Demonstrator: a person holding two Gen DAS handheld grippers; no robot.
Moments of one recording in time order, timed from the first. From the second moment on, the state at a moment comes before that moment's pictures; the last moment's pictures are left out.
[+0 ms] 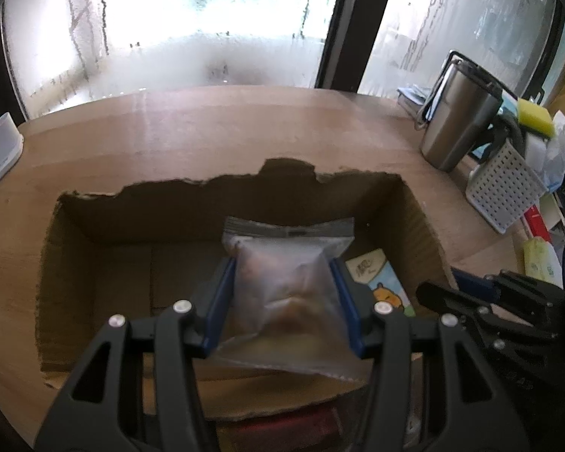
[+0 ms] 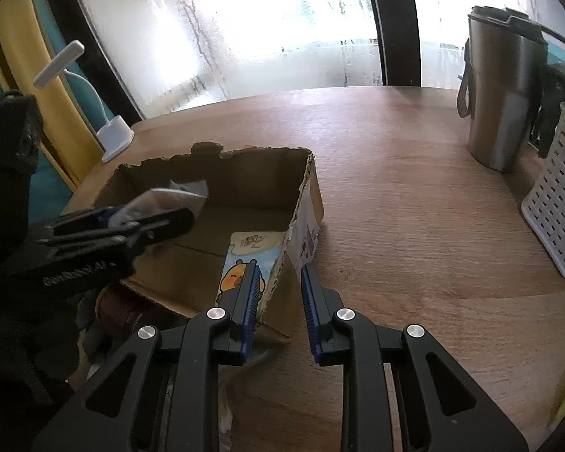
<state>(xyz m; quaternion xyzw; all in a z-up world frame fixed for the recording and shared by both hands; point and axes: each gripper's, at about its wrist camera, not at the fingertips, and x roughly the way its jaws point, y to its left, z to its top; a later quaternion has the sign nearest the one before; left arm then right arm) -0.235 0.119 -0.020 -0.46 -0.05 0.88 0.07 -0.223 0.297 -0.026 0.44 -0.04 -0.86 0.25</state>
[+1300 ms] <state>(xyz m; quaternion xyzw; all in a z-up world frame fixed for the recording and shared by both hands) -0.205 0.099 0.000 -0.44 -0.08 0.89 0.08 -0.200 0.298 -0.003 0.43 -0.04 -0.87 0.23</state>
